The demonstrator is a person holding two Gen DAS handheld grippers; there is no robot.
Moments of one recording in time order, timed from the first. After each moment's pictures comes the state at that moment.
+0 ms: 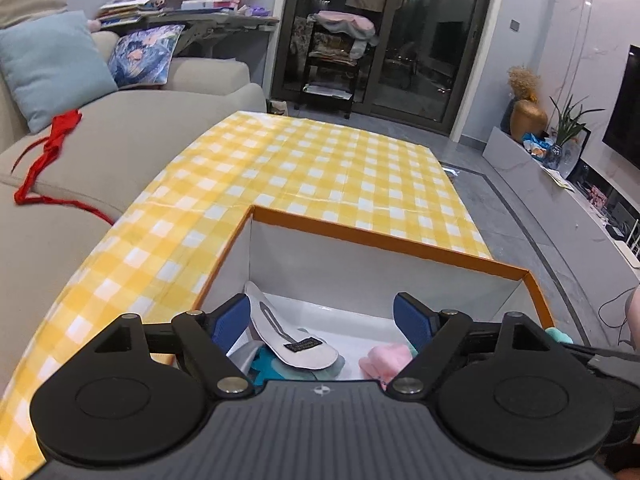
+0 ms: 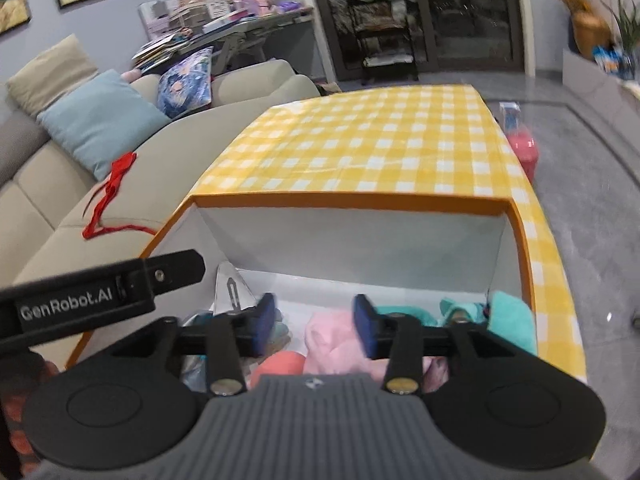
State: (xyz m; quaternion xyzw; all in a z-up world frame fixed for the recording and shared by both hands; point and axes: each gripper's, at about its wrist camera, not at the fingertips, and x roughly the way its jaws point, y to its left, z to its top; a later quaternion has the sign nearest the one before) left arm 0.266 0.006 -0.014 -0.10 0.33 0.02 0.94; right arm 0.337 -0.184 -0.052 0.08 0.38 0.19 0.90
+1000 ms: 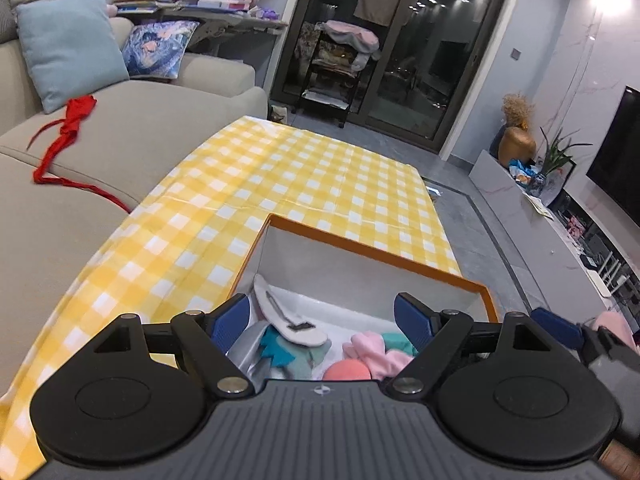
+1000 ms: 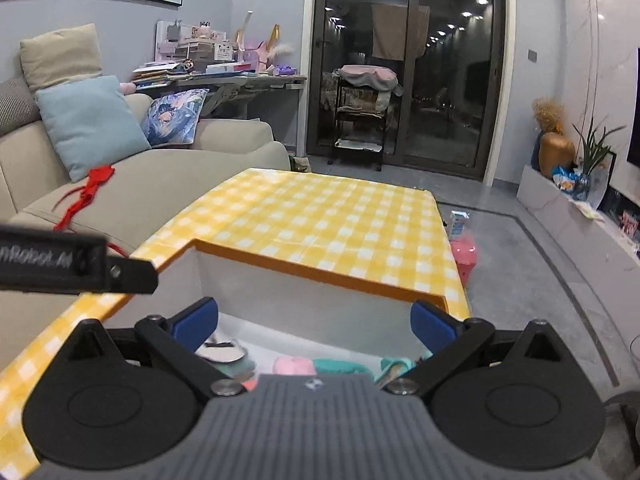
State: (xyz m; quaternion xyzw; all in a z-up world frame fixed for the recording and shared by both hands) left arm 0.206 0.033 0.030 -0.15 0.33 0.01 0.93; right arm 0.267 -0.160 0.001 -0.06 0.25 0.13 0.96
